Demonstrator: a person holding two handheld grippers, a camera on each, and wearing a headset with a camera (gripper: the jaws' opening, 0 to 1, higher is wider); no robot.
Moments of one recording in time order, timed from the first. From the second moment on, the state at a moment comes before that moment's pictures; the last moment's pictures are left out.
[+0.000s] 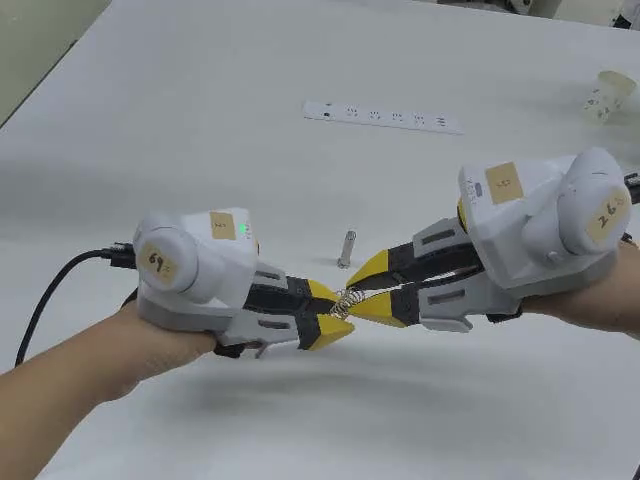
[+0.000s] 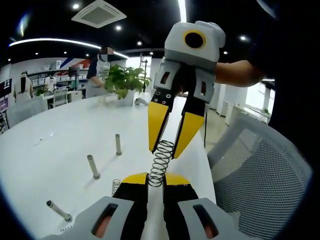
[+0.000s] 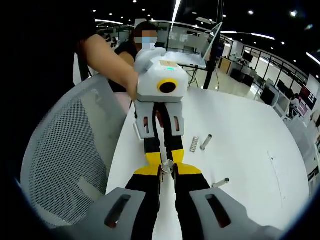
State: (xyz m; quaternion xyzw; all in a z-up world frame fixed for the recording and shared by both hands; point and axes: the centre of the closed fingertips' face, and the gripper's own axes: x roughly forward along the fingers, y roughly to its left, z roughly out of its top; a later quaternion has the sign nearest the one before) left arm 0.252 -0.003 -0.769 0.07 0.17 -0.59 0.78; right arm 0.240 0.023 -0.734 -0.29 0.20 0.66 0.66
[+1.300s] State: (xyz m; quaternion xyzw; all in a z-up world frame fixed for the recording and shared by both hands) left arm 0.251 -0.007 -0.766 0.06 0.18 -0.59 0.78; right arm 0.242 0.026 -0.728 -0.22 0.19 0.66 0.70
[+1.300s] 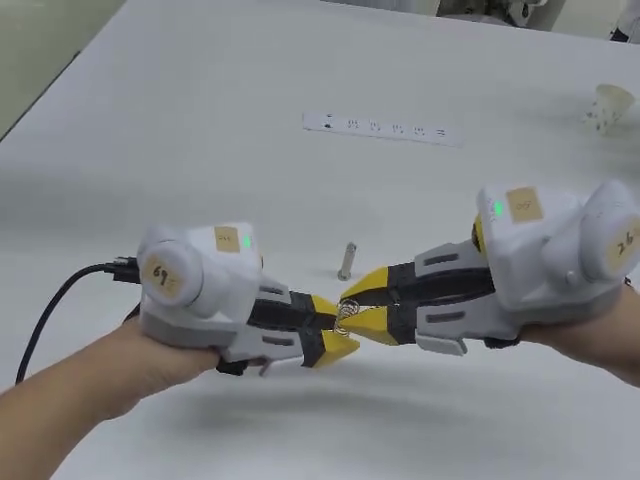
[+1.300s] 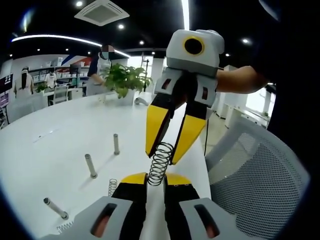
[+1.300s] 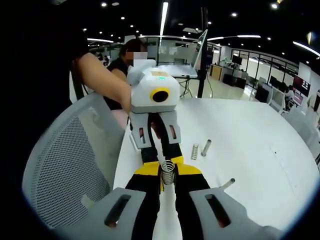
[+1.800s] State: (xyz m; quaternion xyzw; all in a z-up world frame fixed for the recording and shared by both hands) left arm 0.261 0.013 -0.770 0.06 0.19 -0.56 0.81; right arm 0.246 0.019 -0.730 -0.23 0.19 0.64 0.71
